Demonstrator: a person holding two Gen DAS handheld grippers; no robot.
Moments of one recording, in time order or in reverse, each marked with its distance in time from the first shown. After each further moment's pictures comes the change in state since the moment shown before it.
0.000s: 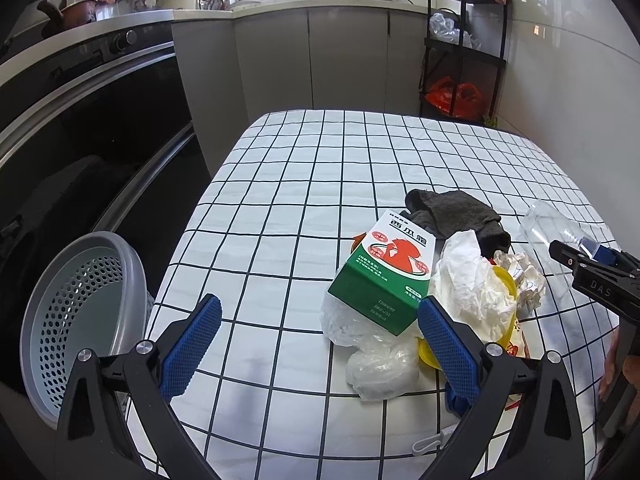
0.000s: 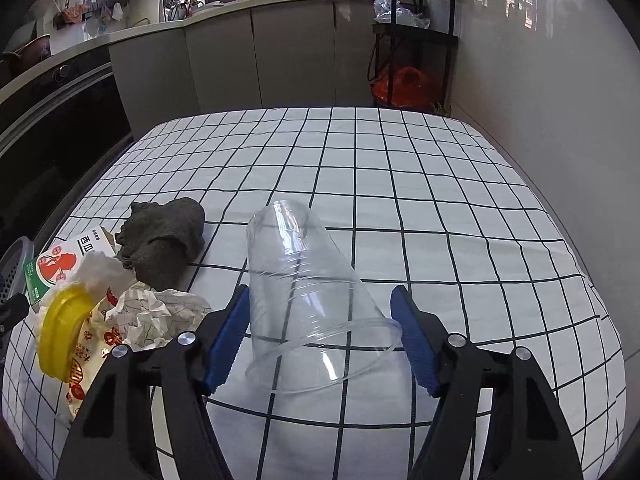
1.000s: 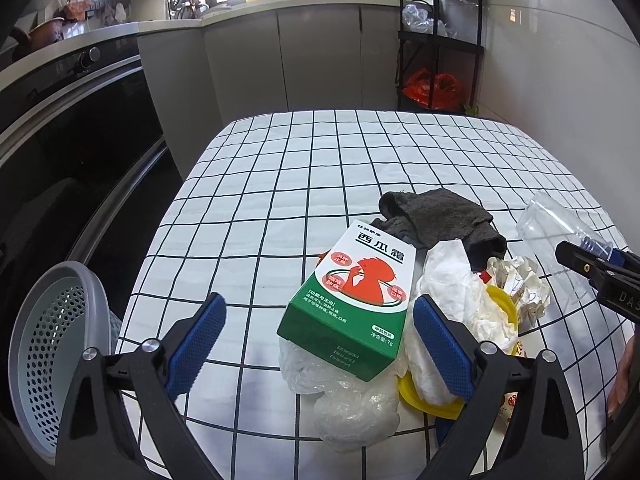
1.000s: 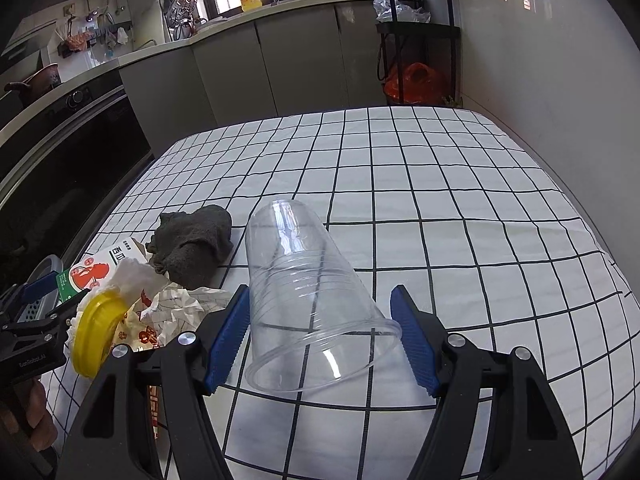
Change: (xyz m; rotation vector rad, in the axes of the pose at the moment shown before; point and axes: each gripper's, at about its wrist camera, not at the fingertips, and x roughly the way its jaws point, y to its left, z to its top) left arm 0.031 -0.024 0.008 0.083 -0.006 -0.042; right arm -0.009 -0.008 -0.007 0.074 -0.006 0.109
